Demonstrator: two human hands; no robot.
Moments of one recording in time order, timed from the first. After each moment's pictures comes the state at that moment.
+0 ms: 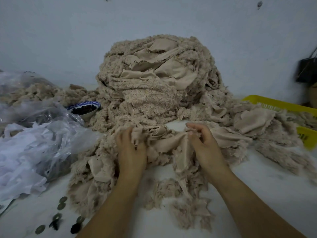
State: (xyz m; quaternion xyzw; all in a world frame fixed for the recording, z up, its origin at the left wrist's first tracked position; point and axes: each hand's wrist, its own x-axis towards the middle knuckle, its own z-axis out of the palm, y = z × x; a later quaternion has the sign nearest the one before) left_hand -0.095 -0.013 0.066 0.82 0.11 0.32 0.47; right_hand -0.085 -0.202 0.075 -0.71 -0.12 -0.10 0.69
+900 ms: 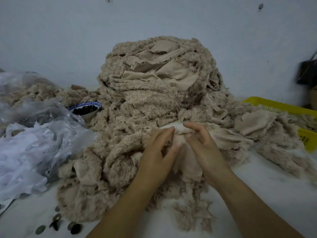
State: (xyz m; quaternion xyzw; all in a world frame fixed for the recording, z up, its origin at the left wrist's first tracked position) left_hand -0.111 -0.048 0.072 0.82 -0.15 0.22 0.50; right_hand -0.090 -0.197 0.080 -0.68 -0.14 -0.08 0.72
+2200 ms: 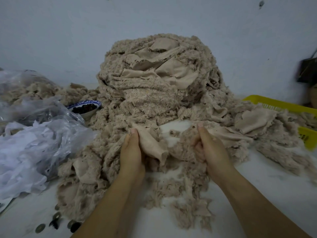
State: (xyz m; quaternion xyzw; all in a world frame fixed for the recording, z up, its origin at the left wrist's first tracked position) left_hand -0.094 -0.022 0.077 0.50 0.15 0.16 0.84; right_hand -0.087 -0.208 0.082 -0.67 -0.04 -0.04 0.74
